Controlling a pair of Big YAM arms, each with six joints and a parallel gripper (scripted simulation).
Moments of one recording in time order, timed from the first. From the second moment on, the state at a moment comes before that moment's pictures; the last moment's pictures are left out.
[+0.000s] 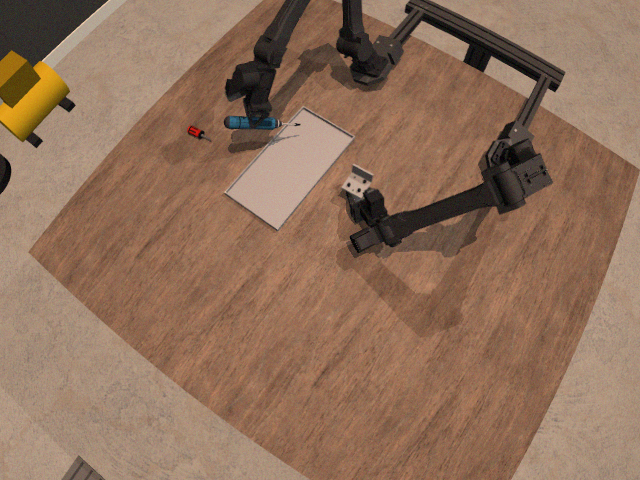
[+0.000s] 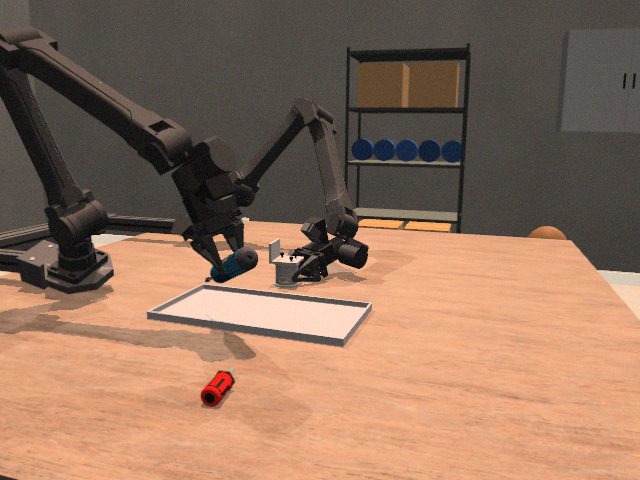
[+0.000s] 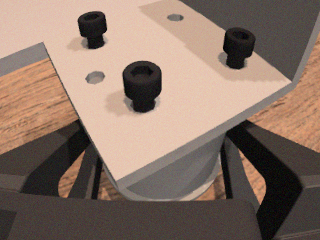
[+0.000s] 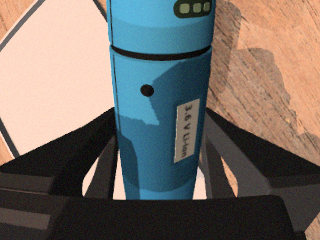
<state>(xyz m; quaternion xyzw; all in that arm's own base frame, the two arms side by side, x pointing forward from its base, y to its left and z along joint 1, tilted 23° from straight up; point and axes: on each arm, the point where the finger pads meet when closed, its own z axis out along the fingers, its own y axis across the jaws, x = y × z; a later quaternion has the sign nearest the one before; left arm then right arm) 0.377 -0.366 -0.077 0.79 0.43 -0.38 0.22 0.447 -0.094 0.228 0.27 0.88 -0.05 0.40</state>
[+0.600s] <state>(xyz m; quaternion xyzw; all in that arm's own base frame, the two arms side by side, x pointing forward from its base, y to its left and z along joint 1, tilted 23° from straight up) 0.377 -0.366 -0.077 0.79 0.43 -0.38 0.22 0.428 -0.139 0.234 0.35 0.87 -0.05 0.35</state>
